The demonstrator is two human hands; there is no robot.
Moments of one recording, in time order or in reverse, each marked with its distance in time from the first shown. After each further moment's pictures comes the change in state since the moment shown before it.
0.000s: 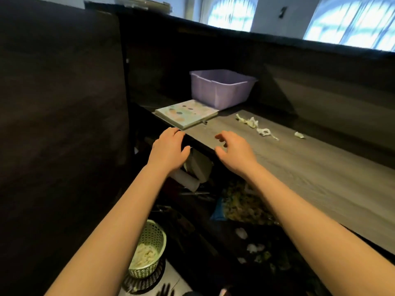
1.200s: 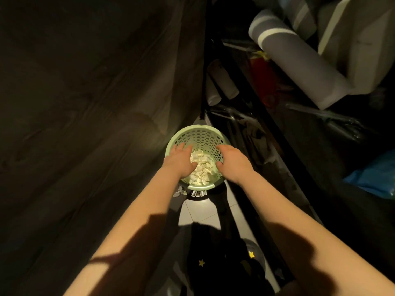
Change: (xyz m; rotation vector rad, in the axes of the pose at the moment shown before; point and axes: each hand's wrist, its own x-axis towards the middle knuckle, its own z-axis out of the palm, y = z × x) left_hand -0.145 -0.300 0.350 0.045 -0.760 -0.715; right_hand -0.037 0.033 0.499 0.107 -0.874 -0.066
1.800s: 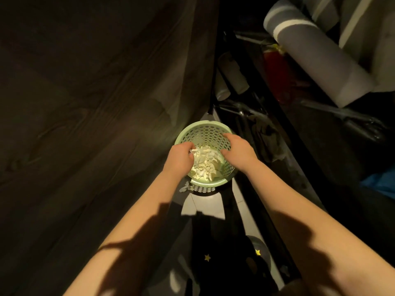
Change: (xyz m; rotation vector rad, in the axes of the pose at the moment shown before) left_hand -0.011 -0.012 0.002 -0.382 0.299 -0.025; right_hand 0.033 0.001 0.005 0.138 0.045 0.042
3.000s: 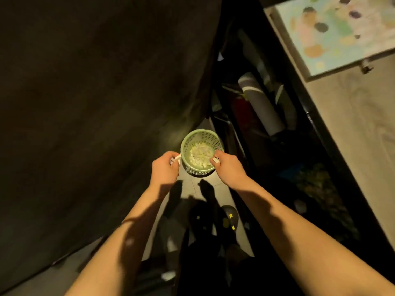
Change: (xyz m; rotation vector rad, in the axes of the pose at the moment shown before) left_hand -0.181 0.118 -0.198 -0.323 0.118 -0.262; right_hand -0.195 -0.138 -0.172 0.095 -0.163 -0.012
